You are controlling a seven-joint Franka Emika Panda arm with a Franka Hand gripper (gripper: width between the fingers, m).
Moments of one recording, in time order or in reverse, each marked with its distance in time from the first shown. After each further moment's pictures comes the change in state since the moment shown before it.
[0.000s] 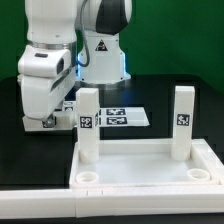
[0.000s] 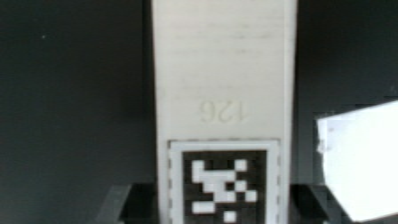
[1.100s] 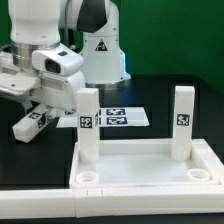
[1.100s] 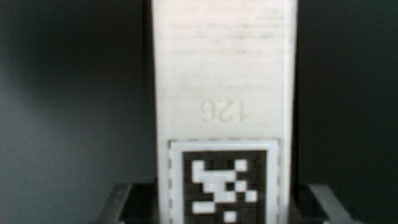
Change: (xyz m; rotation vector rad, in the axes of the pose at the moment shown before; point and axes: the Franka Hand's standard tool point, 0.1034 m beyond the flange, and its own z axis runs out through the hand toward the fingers) arm -0.026 -0.015 0.008 0.053 0.025 -1.217
